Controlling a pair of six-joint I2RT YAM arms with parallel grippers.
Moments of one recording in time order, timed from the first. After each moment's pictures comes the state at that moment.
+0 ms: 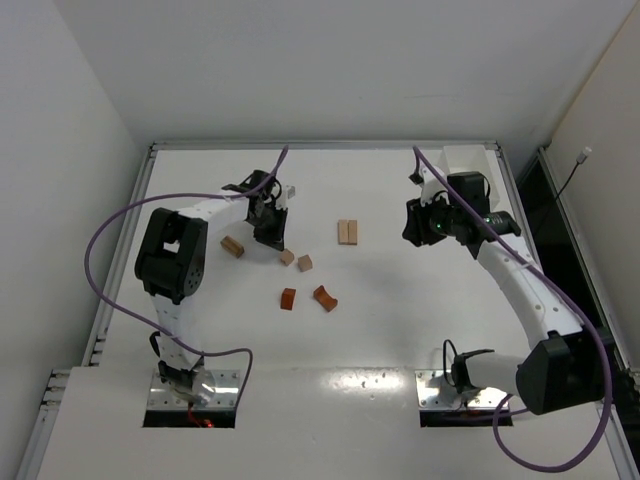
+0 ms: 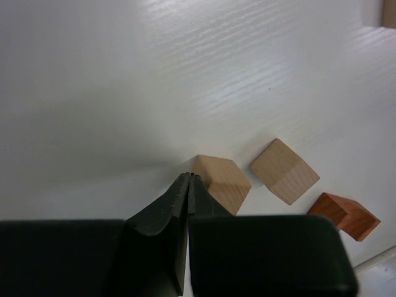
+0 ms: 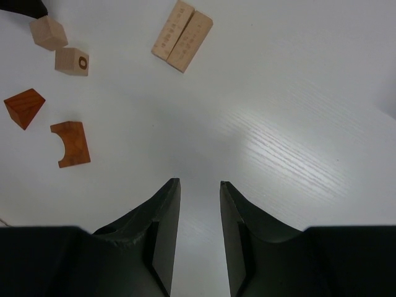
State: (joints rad) left arm -0.31 1.96 1.36 -0.57 0.27 -0.10; right arm 0.17 1.24 1.02 -0.56 -0.33 -0.15
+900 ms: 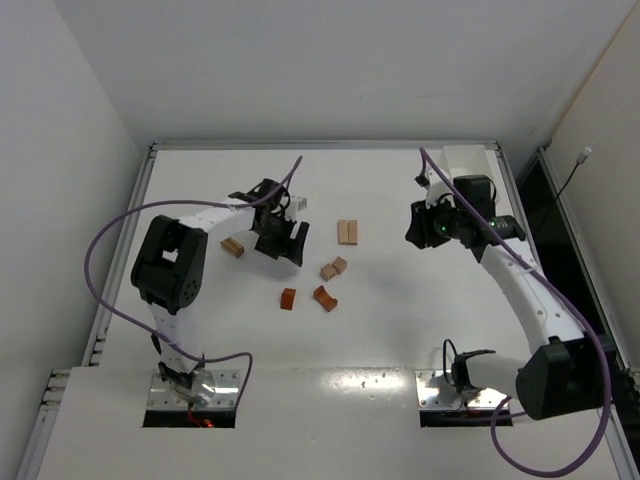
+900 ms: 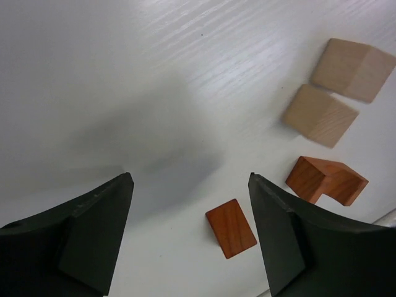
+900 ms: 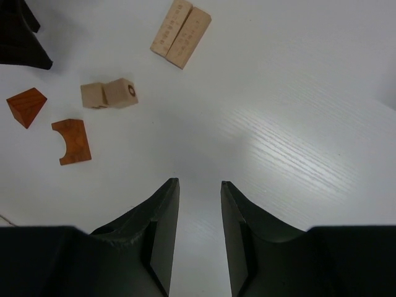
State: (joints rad) left arm -0.39 1.91 1.28 -0.59 0.33 -0.06; right arm 0.14 1.22 1.00 -0.56 -0.35 -0.15
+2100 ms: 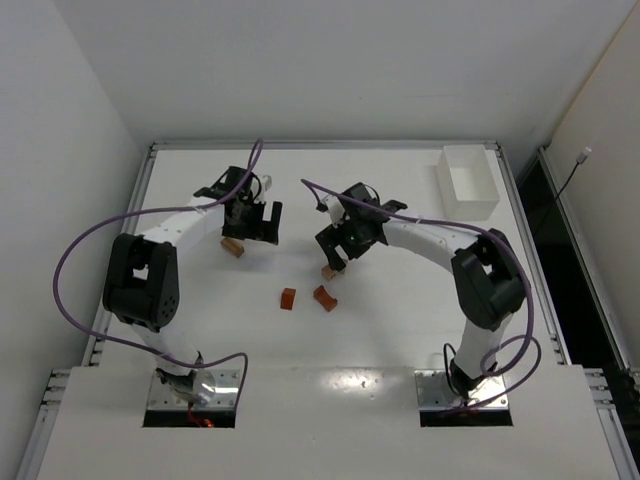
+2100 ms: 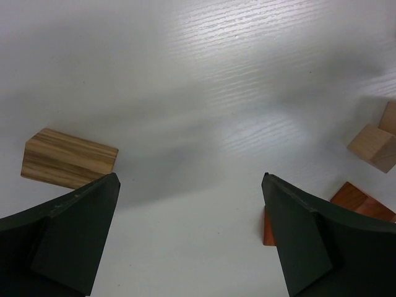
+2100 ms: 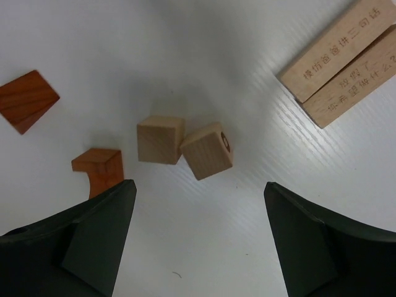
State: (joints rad) left arm -0.26 1.71 1.22 -0.57 0.12 -0.11; right arm 0.60 1.80 1.22 -0.48 -0.17 -0.09
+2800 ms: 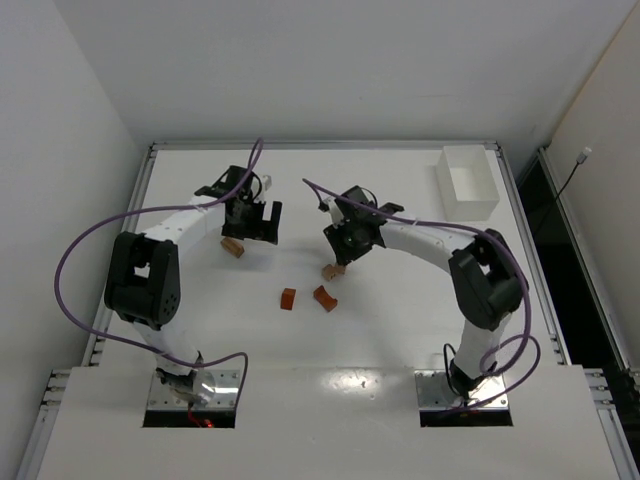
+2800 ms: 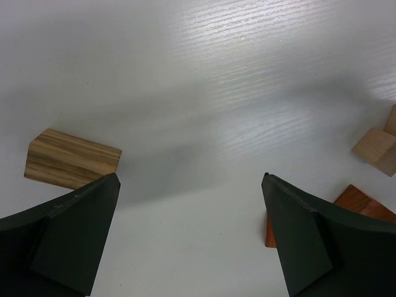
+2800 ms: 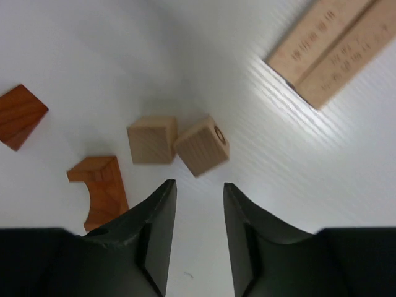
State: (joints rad) left arm -0.25 1.72 1.24 -0.58 0.11 -0.11; right arm 0.62 1.85 1.25 -0.47 -0.10 0.03
